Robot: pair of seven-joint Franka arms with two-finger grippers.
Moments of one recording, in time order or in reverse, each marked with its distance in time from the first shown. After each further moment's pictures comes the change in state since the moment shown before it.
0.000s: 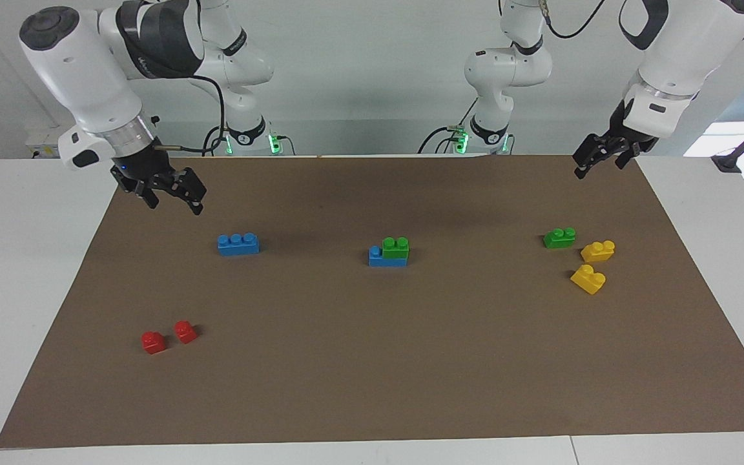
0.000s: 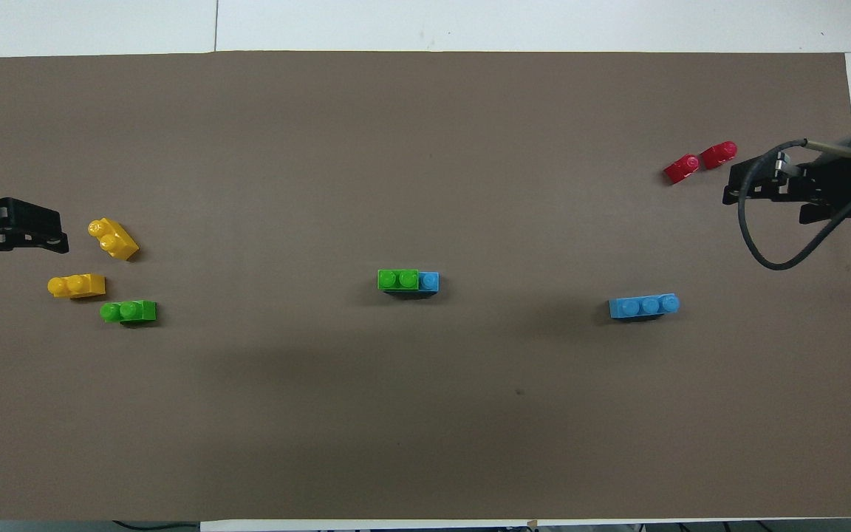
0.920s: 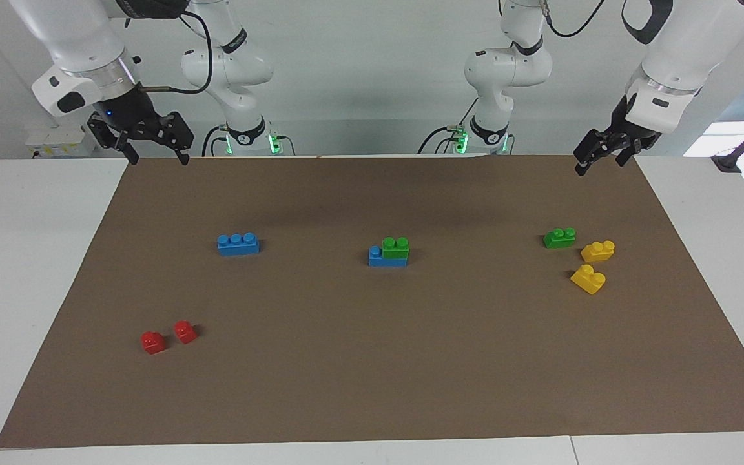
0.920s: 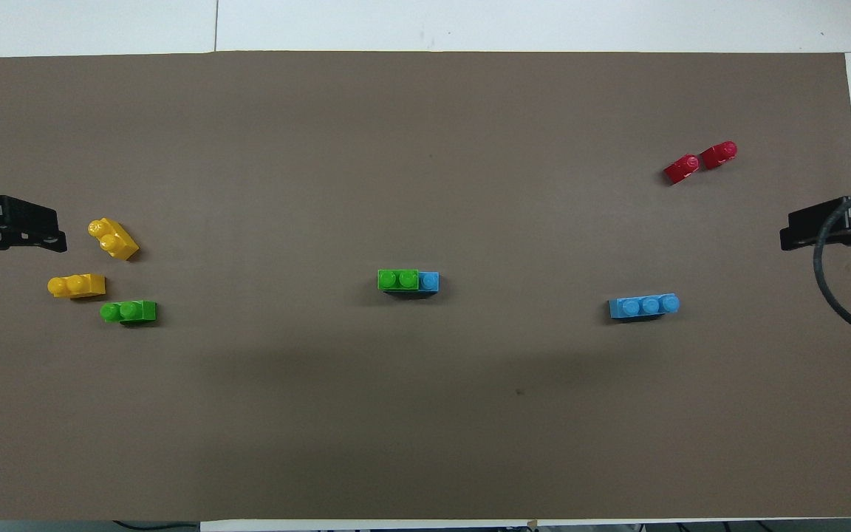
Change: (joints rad) left arm 0.000 0.004 -0.001 0.010 -0.011 -0.010 0.003; right arm -0.003 -0.075 -0.002 0.070 -0.046 -0.197 -0.176
